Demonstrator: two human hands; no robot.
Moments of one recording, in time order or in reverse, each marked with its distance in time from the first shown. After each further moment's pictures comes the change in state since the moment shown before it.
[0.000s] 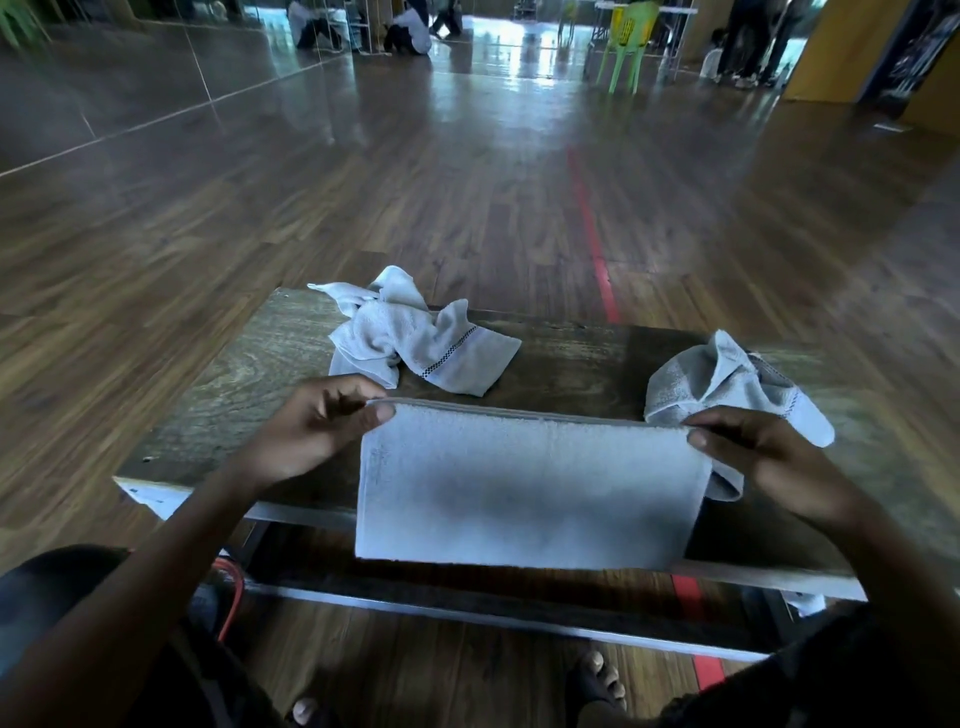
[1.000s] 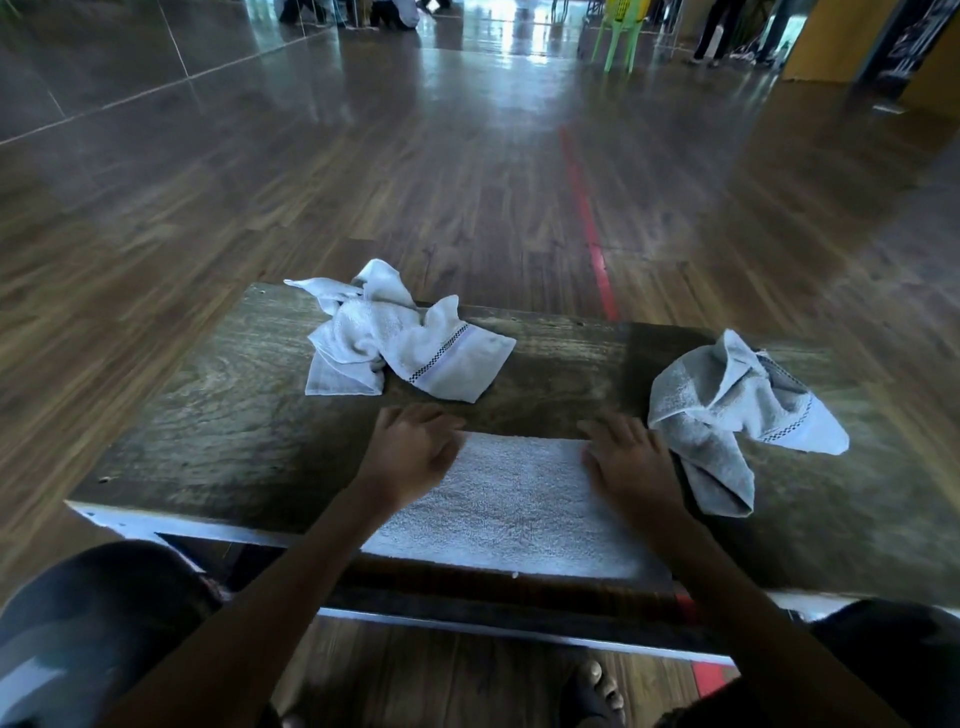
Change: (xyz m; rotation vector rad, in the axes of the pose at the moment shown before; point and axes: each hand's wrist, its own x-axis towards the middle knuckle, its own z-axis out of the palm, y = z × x) left_hand 0.061 -0.084 0.099 0.827 0.125 0.089; right_hand 0.074 0.066 0.114 -0.931 0.274 -0.143
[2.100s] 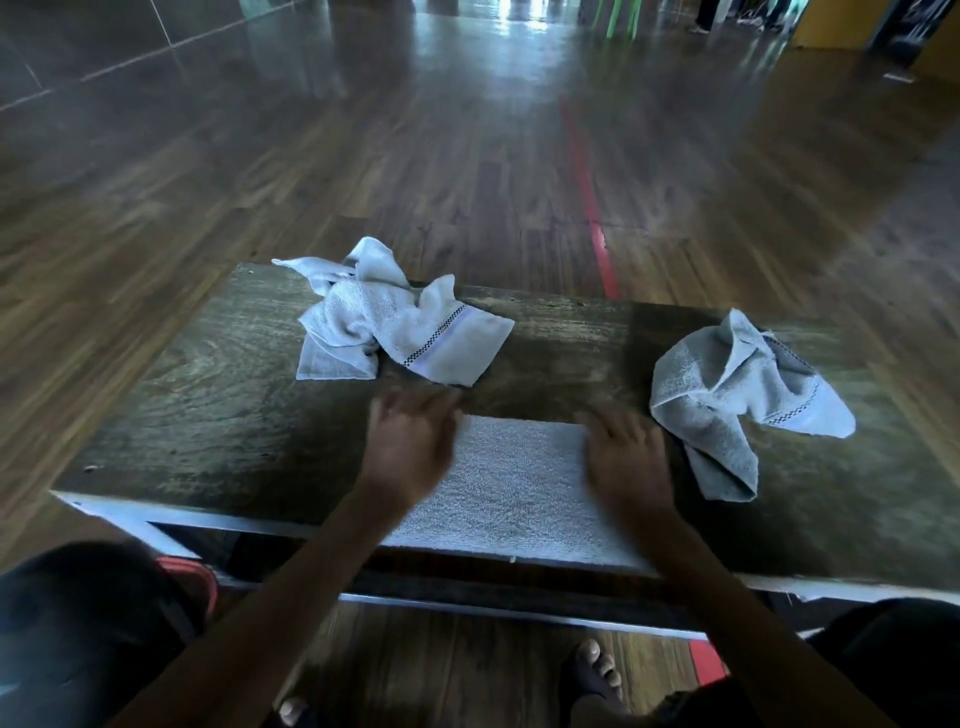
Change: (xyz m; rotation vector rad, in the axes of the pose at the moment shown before) left_hand -0.005 0.025 -0.009 0.033 0.092 -0.081; right_hand -0.008 -0.018 -0.001 -0.031 -0.023 0.060
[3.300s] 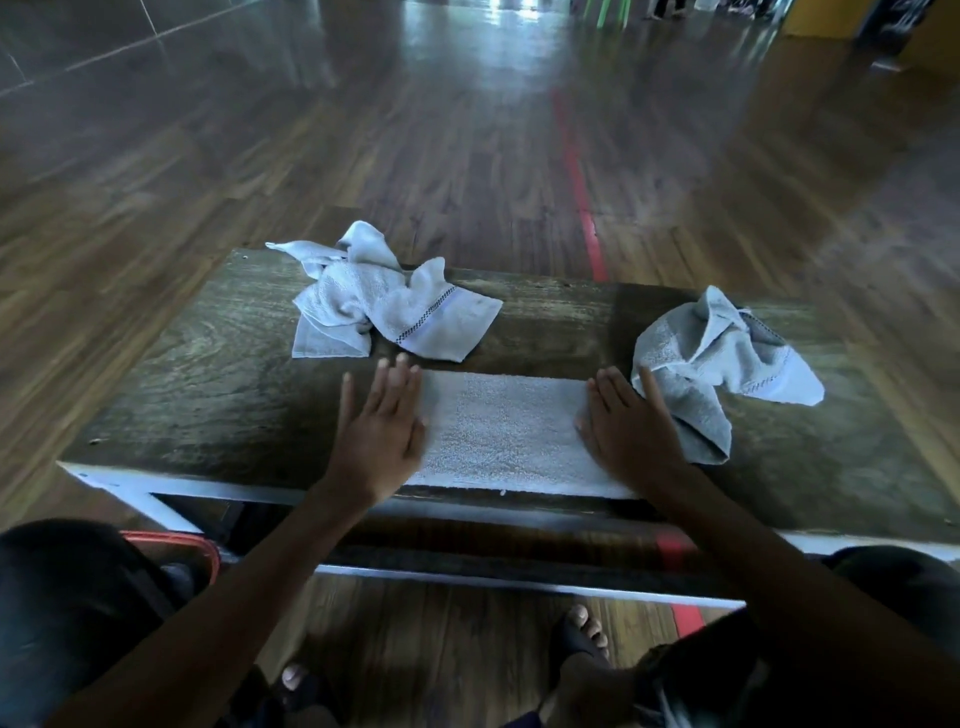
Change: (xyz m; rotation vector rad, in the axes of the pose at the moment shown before) left_hand -0.034 -0.020 0.006 0.163 -0.180 0.018; right_hand 0.001 0.038 -0.002 -0.390 -0.167 -0.204
